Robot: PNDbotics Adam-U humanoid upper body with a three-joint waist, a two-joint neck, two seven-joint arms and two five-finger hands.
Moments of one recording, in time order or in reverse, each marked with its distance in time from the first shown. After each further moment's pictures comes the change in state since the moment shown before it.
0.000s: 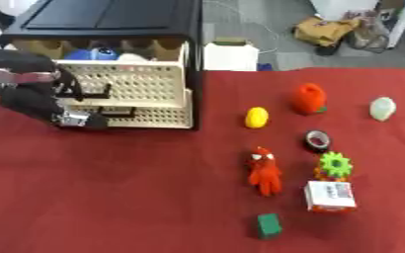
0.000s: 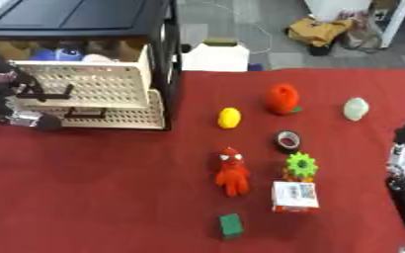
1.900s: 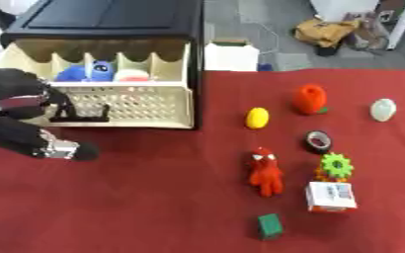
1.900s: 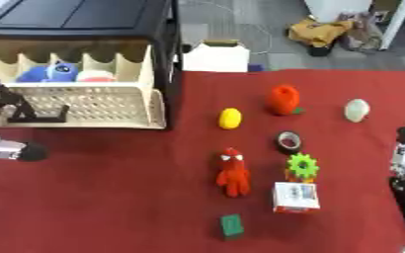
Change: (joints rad) left arm 0.157 0.114 0.032 -0.239 0.038 0.060 0.007; right arm -0.008 0.000 -0.001 0.000 -0.001 -0.004 -0.001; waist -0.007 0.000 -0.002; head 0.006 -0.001
